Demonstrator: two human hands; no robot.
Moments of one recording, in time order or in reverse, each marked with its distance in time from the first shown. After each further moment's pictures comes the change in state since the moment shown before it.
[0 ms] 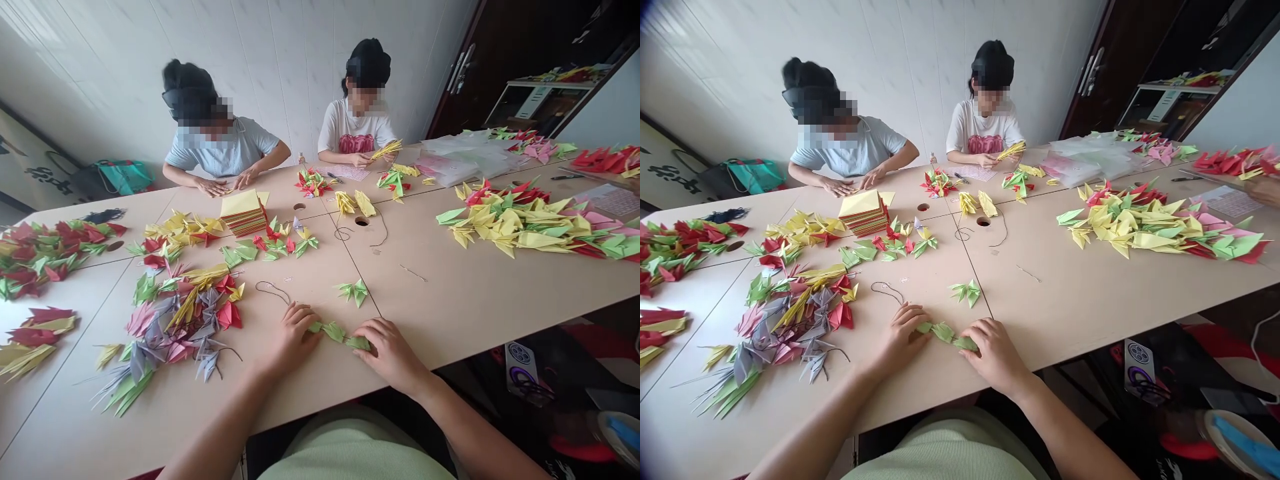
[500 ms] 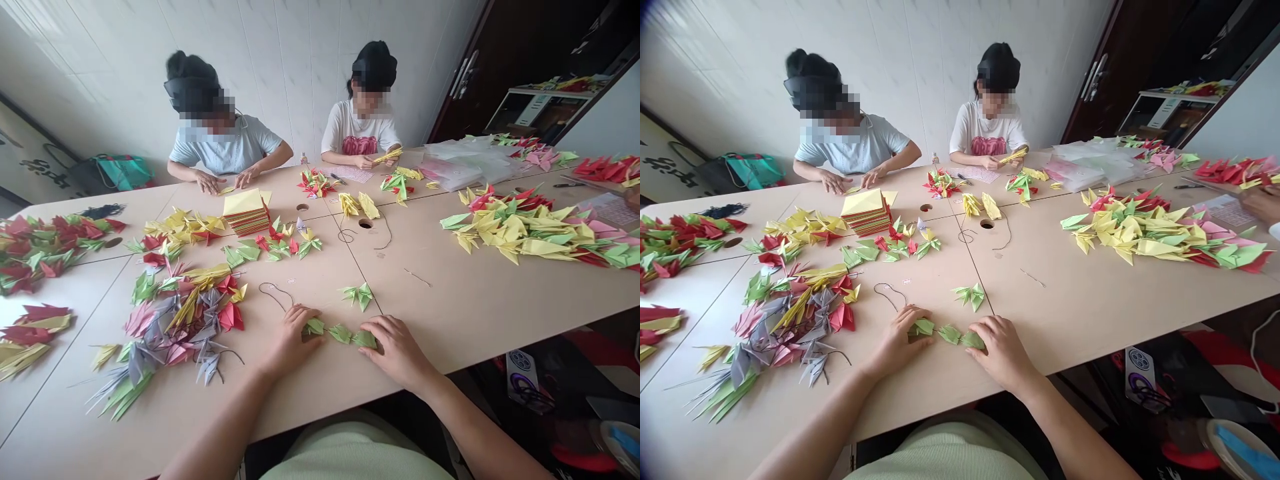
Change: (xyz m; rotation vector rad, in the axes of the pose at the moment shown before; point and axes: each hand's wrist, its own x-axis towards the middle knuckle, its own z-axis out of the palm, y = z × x) left_hand 0.000 -0.007 -0.003 -0.095 0.026 -0.071; right_hand 0.005 0.007 -0.003 -0.123 0.044 -0.018
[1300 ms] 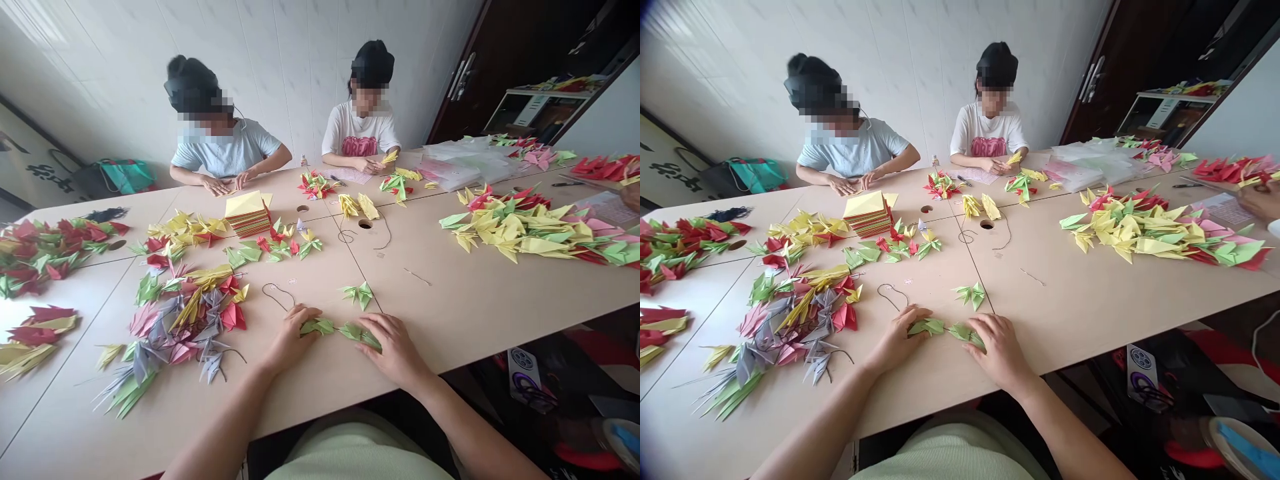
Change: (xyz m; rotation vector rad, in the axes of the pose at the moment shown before) left_hand 0.000 -0.003 -0.003 -0.092 -0.063 -0.109; right_hand -0.005 0.005 0.013 -0.091 0.148 -0.074
